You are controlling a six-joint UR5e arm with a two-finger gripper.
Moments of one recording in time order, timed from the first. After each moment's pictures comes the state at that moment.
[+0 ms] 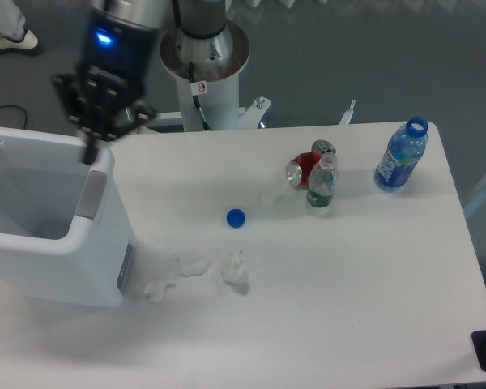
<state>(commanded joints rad) 2.16 -1.55 -1.48 -1.02 1.07 0.49</state>
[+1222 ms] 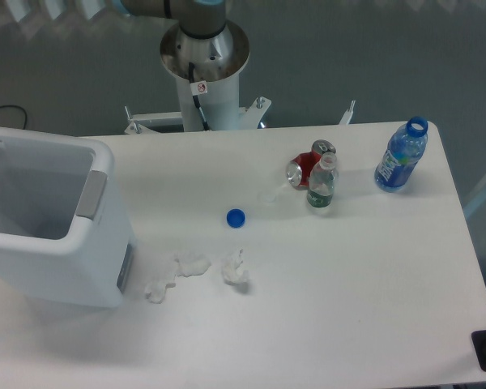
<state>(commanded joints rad) 1.76 -1.56 -1.41 -1.05 1.27 0.51</state>
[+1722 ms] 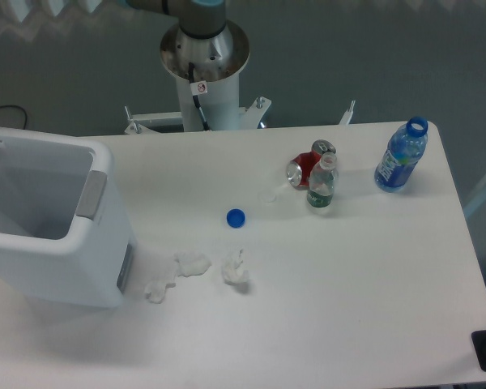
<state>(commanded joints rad) 1.70 -1.57 -1.40 -1.12 1.48 0.50</state>
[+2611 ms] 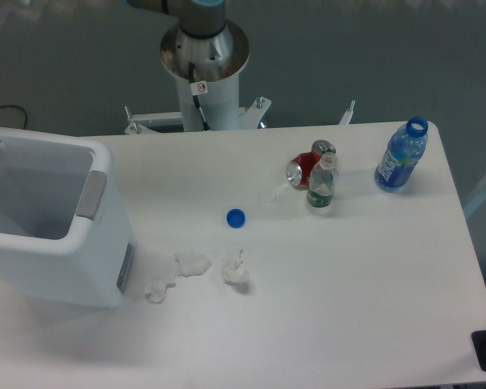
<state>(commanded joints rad) 1.70 -1.57 -1.40 -1.12 1.61 0.45</state>
